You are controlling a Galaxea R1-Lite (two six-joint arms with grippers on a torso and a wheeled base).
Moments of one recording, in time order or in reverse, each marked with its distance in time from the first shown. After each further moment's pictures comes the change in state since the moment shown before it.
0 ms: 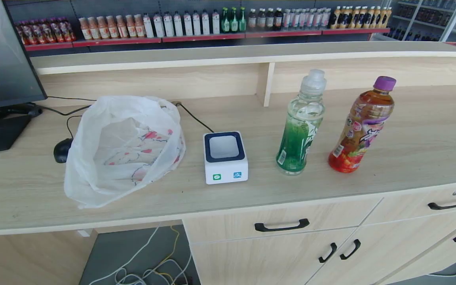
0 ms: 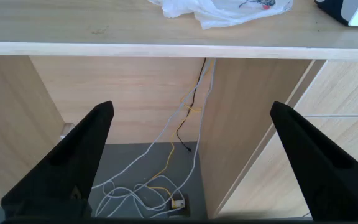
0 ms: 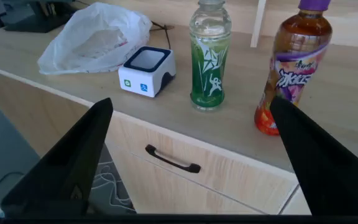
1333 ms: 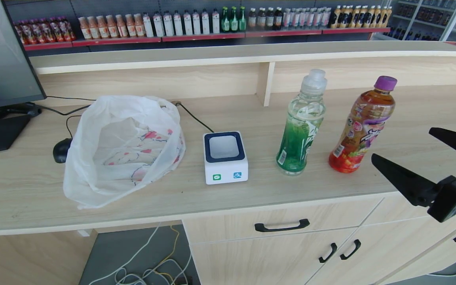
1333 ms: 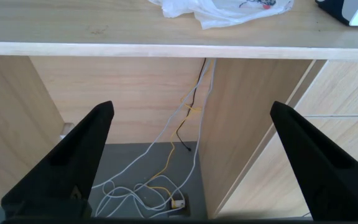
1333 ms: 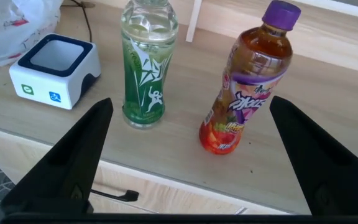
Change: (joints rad) left arm 0.000 0.000 0.000 0.000 0.000 0.000; right arm 0.285 0.314 -0.087 -0.172 -0.601 -0.246
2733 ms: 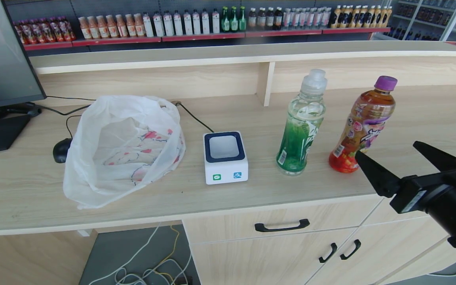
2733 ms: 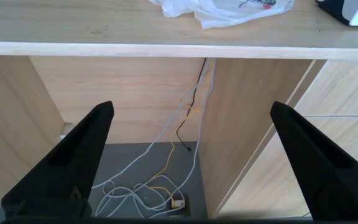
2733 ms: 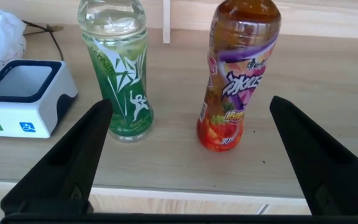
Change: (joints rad) left arm 0.000 0.000 0.000 0.000 0.000 0.000; right arm 0.003 0.213 0.167 -0.460 -0.146 0.122
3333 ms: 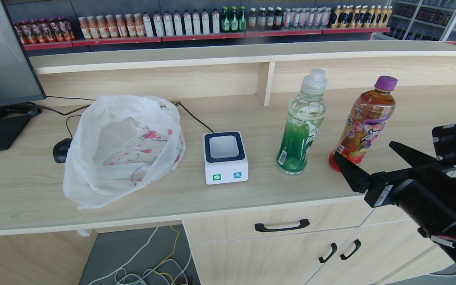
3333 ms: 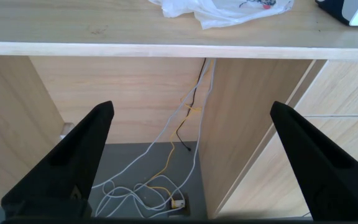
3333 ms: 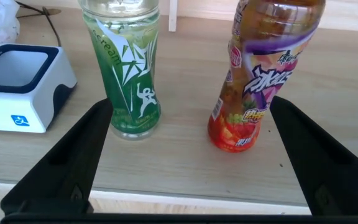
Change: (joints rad) left arm 0.000 0.000 0.000 0.000 -0.001 0.000; right arm 0.002 0.108 -0.063 -0.001 0.002 -0.005
